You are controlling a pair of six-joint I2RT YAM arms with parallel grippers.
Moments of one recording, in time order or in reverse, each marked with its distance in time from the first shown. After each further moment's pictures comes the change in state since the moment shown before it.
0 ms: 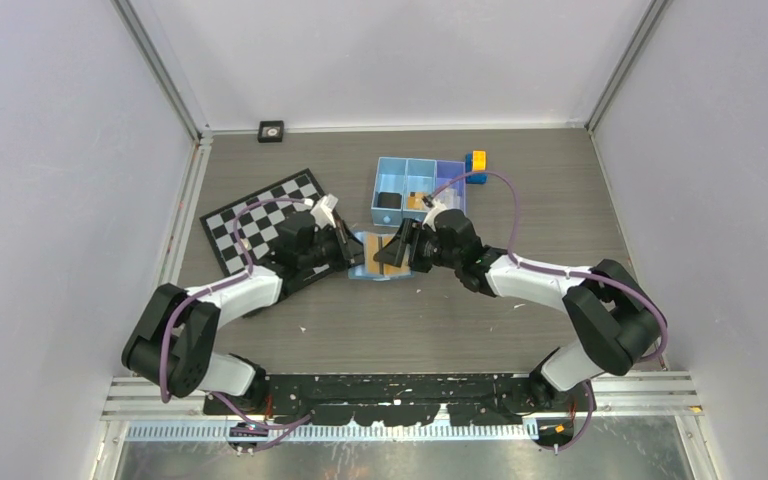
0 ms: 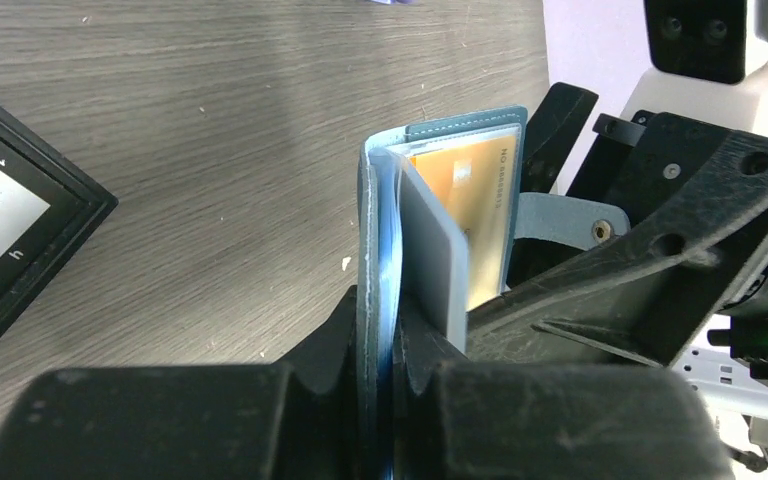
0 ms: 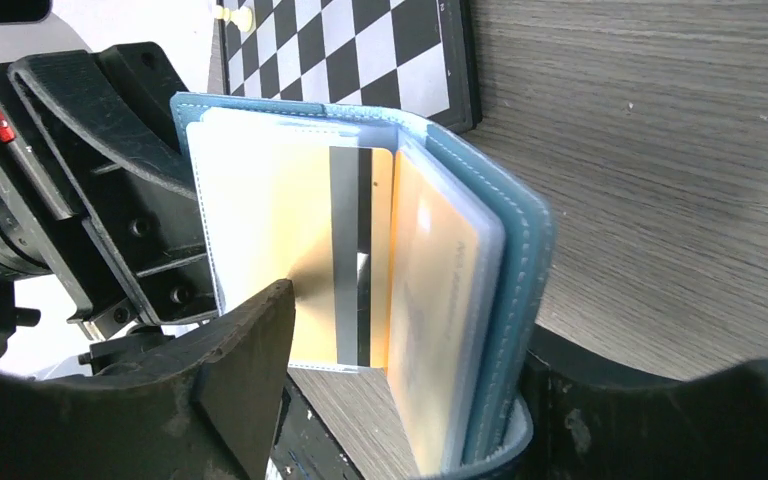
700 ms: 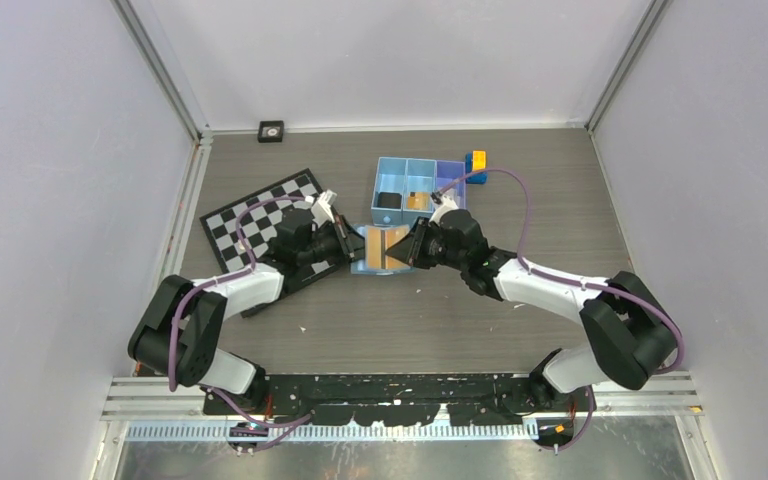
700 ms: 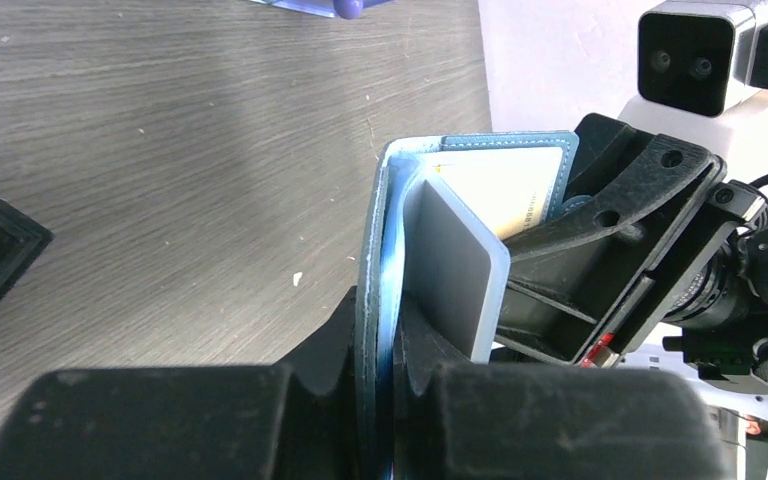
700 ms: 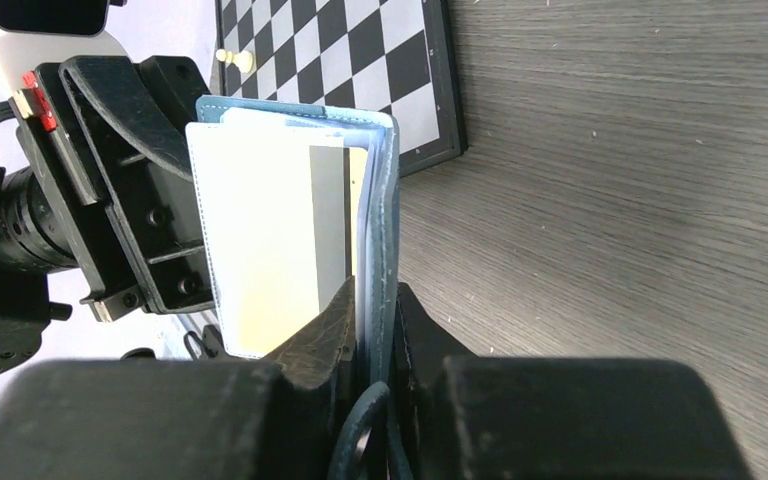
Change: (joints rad) left arm 0.030 0.058 -0.001 0.128 0.084 -0.089; right arm 0.006 -0.074 -0.011 -0.034 0.087 -0.016
